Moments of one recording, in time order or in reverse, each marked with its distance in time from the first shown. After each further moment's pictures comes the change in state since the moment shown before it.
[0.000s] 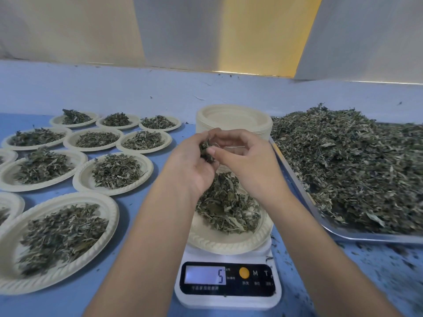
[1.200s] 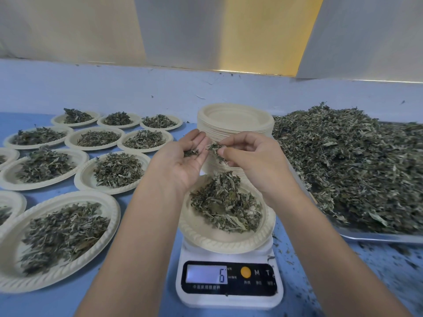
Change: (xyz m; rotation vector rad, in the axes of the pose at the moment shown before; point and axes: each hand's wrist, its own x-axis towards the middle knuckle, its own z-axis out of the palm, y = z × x) left_hand -0.008 0.014 -0.012 -0.168 0.059 0.040; right_hand 0.001 -0.003 -0.008 0.035 0.008 0.142
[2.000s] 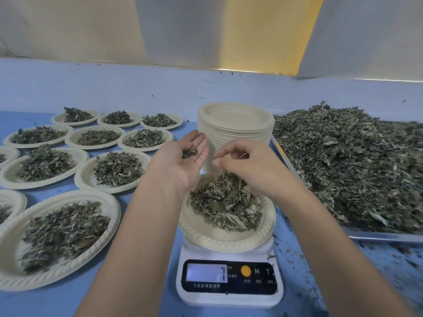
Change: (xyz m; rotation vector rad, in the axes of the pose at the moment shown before) left_hand 0.007 0.000 -0.008 -0.020 0.015 -0.021; right_hand 0.001 0.002 -0.009 -0.334 -0.196 0.016
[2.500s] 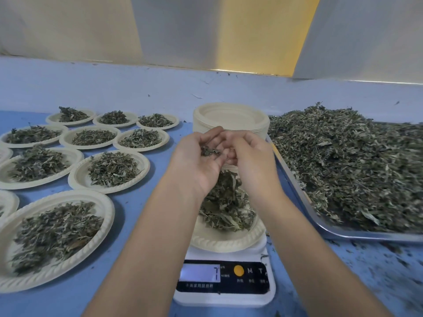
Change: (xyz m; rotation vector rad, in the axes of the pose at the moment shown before) left_hand -0.014 -0.022 0.023 -0.017 -0.136 -0.056; right_hand 0.003 -0.004 0.019 0.410 0.387 0.036
